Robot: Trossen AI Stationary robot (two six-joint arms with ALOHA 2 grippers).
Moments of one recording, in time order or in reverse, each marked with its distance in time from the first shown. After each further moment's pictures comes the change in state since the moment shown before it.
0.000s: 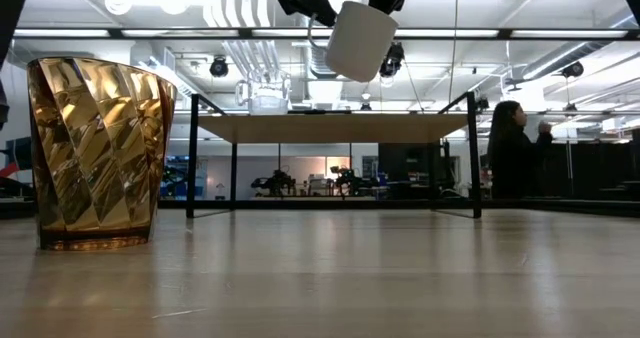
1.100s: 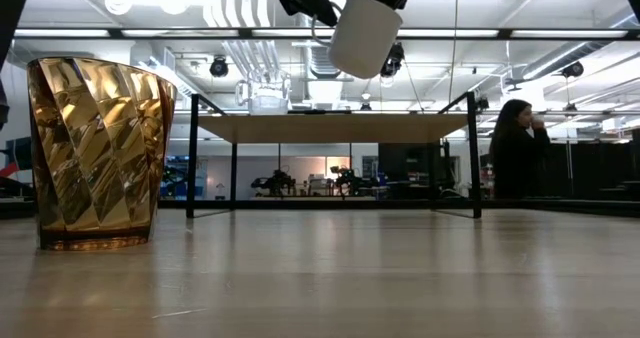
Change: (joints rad) left arm 0.000 0.006 0.000 0.002 0.006 -0.002; right arm -0.002 -0.011 -0.004 -0.012 0.003 0.000
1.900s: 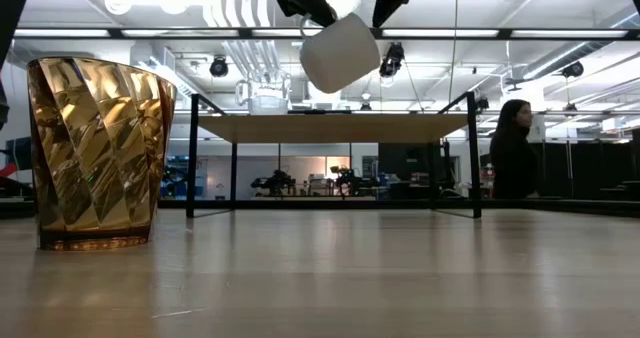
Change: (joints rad) left arm 0.001 0.000 0.000 -0.008 -0.010 -0.006; right arm 0.002 -0.024 0.002 -0.018 0.000 -0.018
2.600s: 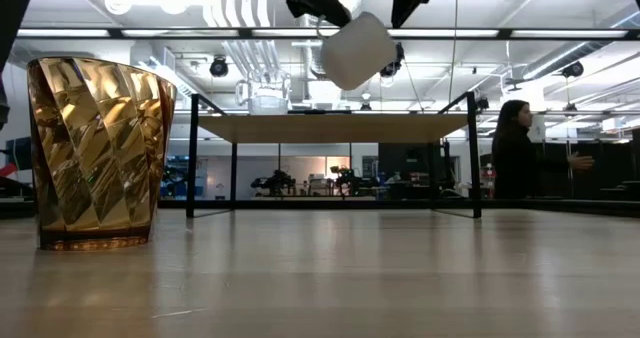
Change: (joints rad) left arm 0.032 0.012 -0.001 0.124 -0.004 0.007; right arm 0.000 -0.015 0.002 -0.118 0.000 0.154
